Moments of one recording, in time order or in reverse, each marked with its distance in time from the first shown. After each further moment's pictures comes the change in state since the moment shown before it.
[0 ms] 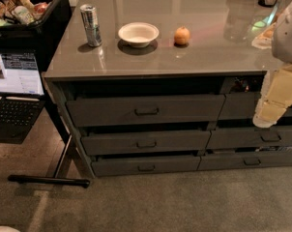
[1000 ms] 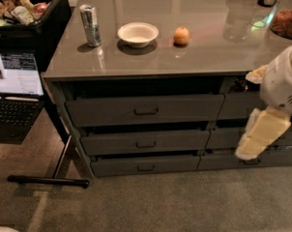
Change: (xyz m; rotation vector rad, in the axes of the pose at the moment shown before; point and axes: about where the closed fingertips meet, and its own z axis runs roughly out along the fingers) arm 0.010 0.036 0.056 -0.009 -0.070 0.088
